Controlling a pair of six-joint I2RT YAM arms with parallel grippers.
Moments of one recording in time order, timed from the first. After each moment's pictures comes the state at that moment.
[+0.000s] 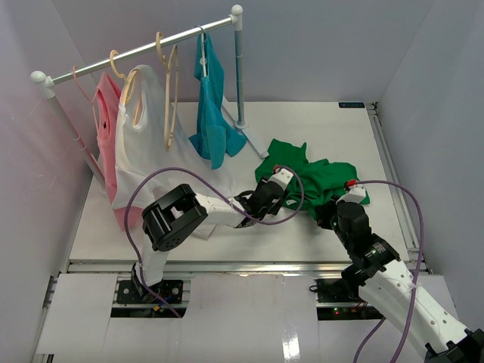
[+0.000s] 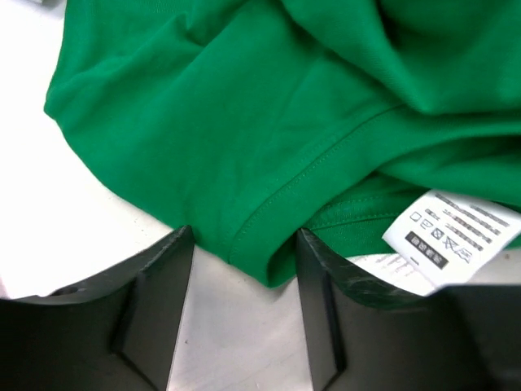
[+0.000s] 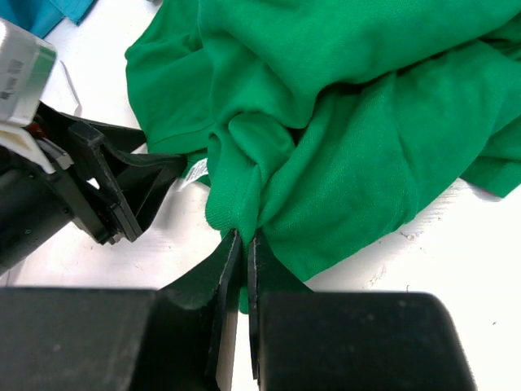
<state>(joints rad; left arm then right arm) -1.02 1.99 1.11 0.28 -0.43 -0.16 0.56 0.47 0.34 -0.34 0.29 0.57</state>
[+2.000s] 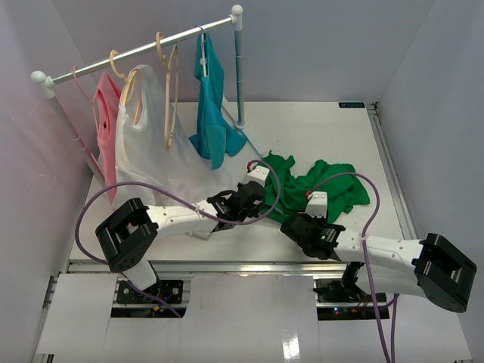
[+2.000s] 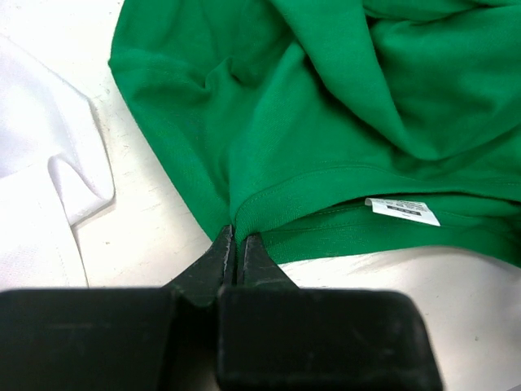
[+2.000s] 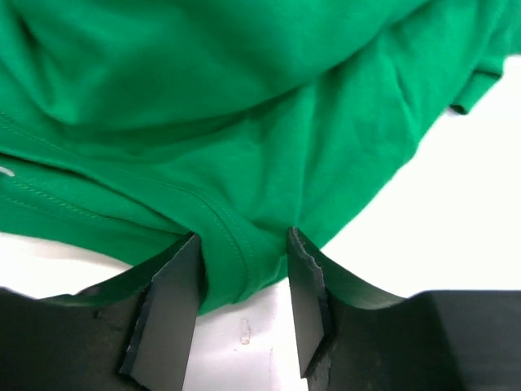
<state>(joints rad) -1.02 1.63 0.95 -0.04 -0.44 -0.40 1.04 1.10 0.43 -0.43 0.85 0.84</state>
